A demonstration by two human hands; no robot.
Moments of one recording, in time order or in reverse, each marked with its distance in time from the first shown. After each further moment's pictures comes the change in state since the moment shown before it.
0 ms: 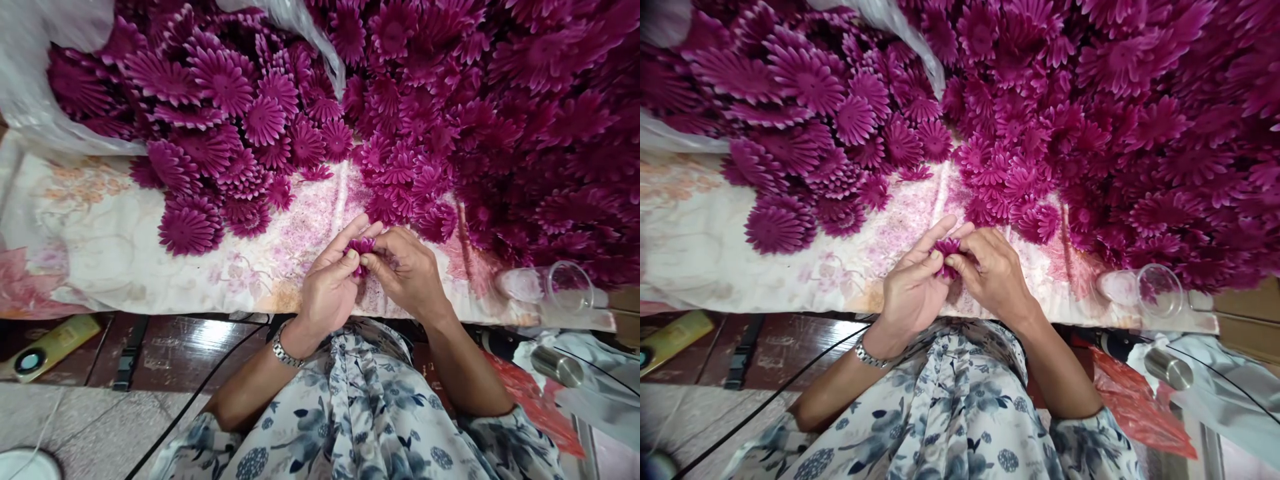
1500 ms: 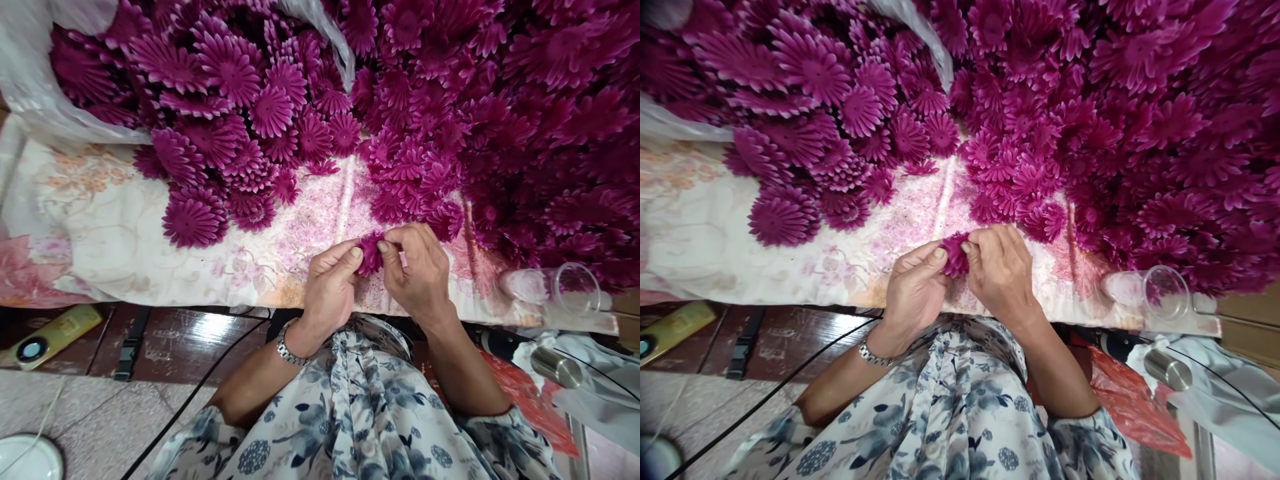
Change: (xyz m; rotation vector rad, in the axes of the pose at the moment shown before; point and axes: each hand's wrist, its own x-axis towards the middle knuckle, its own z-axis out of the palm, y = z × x) left_hand -0.001 -0.005 -0.001 0.059 0.195 0.097; right_hand 0.000 0.002 0.003 -0.273 0.181 -0.088
